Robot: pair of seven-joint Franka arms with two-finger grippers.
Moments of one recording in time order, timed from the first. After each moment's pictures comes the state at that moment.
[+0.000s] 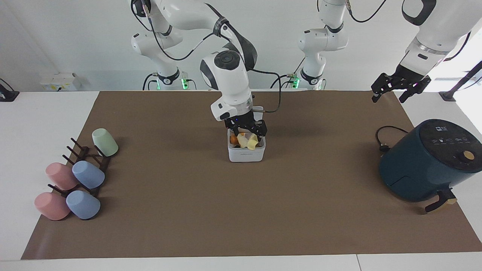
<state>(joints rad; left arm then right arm) -0.02 -0.05 0.02 -1.61 -0.02 1.57 0.09 0.56 0.33 0.03 -1.63 0.14 2.11 0.97</state>
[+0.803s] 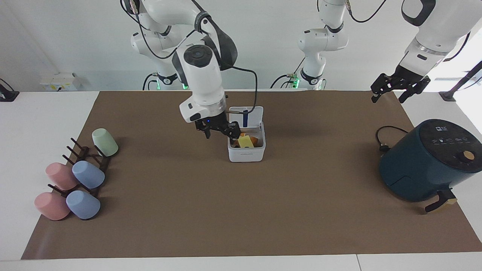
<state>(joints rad) -0.02 -0.05 0.02 -1.61 -0.02 1.57 0.09 0.37 0.29 0.01 -1.53 0.05 1.88 0.68</state>
